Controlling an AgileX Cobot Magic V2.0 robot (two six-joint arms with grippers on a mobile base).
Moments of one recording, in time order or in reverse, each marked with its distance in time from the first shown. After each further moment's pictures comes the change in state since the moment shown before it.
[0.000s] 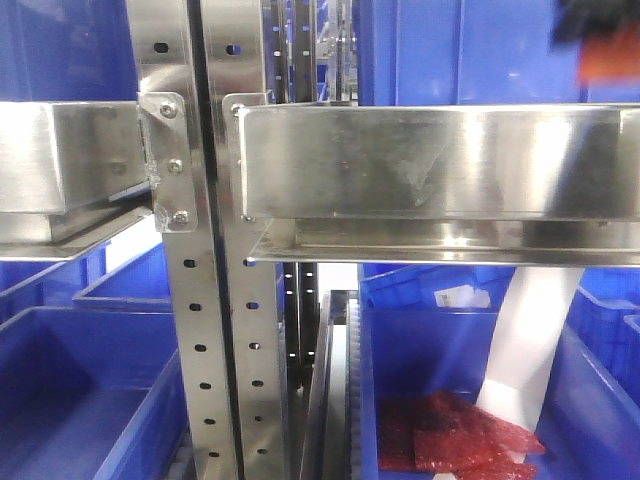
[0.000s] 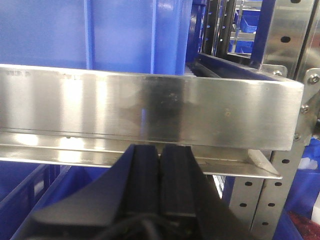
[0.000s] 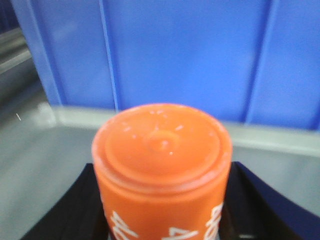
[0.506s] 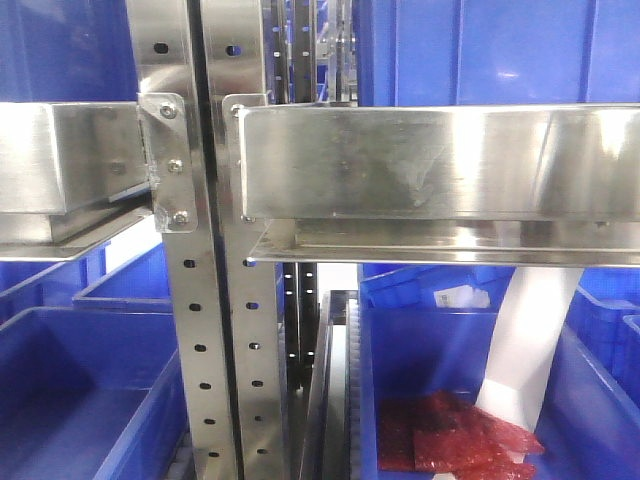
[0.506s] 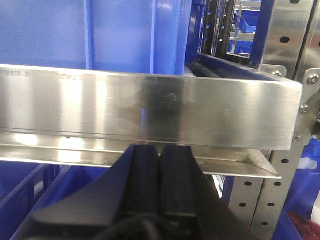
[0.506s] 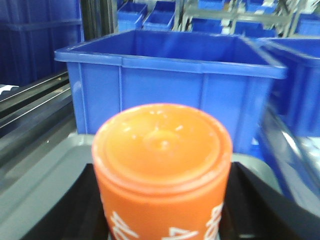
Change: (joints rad) left arm 0.000 0.000 0.000 0.000 0.000 0.000; right arm 0.002 -0.656 0.130 -0.063 0.386 0.000
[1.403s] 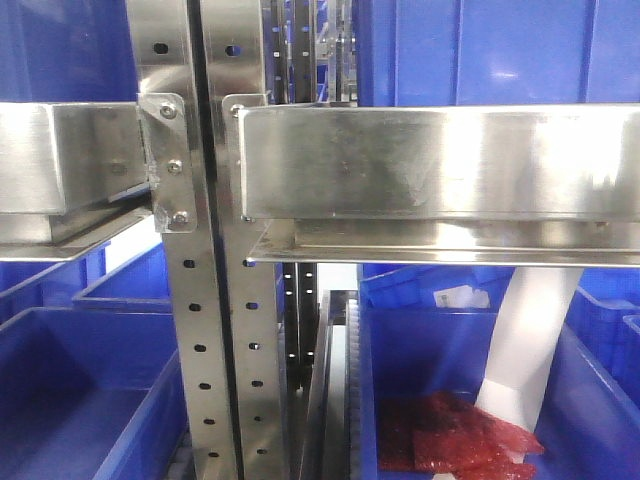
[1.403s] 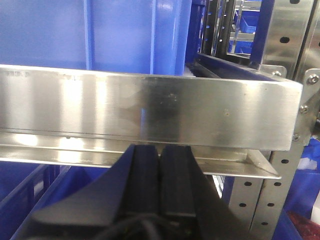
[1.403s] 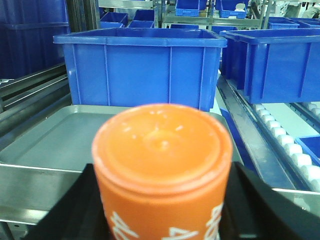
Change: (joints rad) left arm 0.000 0.000 0.000 0.000 0.000 0.000; right arm 0.000 -0.485 0.047 0.000 0.436 0.000
